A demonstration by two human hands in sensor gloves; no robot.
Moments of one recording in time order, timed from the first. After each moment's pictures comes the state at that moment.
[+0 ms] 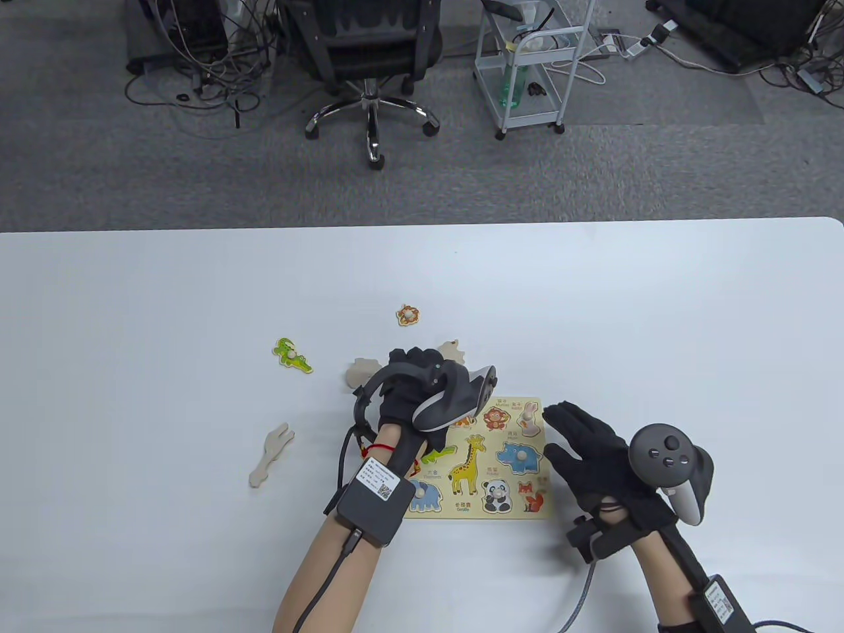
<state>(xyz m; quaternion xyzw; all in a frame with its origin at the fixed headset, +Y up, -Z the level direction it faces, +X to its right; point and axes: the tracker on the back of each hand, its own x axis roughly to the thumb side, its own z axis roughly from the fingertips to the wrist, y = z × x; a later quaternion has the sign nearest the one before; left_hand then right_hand) -0.005 -0.705 -0.322 -0.02 -0.11 -0.20 0.97 0.231 -0.727 -0.215 0.05 0.02 0.89 0.44</state>
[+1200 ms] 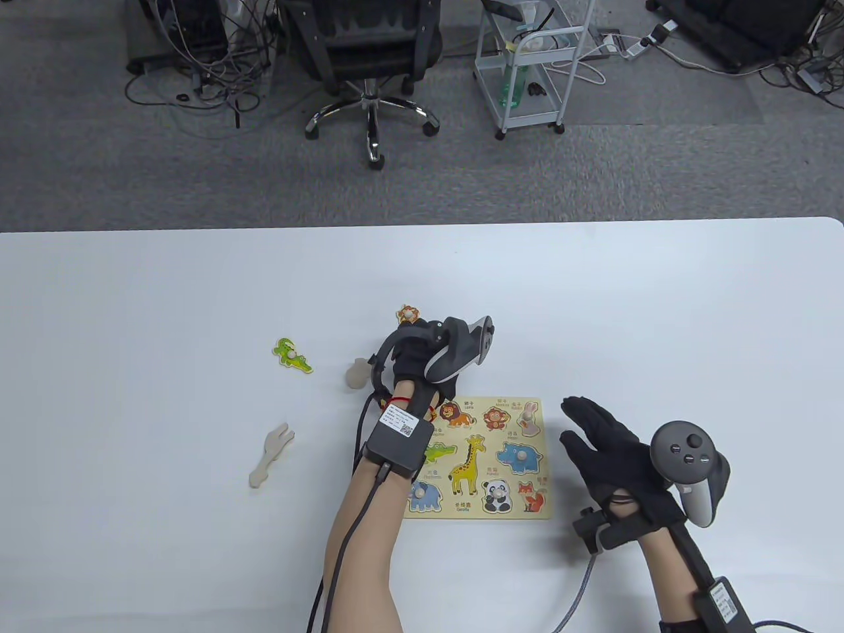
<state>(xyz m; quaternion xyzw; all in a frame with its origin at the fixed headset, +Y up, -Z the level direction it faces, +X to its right) -0.006 -0.739 -0.391 -0.02 -0.06 -0.13 0.99 0.247 -0.727 -0.217 0.00 0.00 0.87 0.49</state>
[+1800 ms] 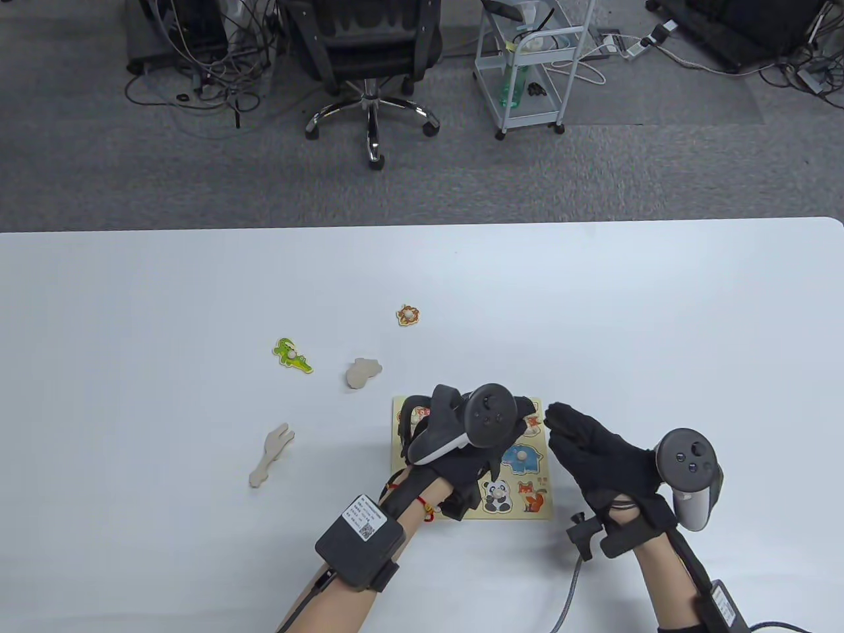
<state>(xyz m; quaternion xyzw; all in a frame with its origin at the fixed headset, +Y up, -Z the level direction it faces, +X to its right) 0.003 -0.666 -0.245 -0.02 -0.21 0.24 0.95 0.231 -0.722 -0.211 0.07 0.02 0.80 0.59</state>
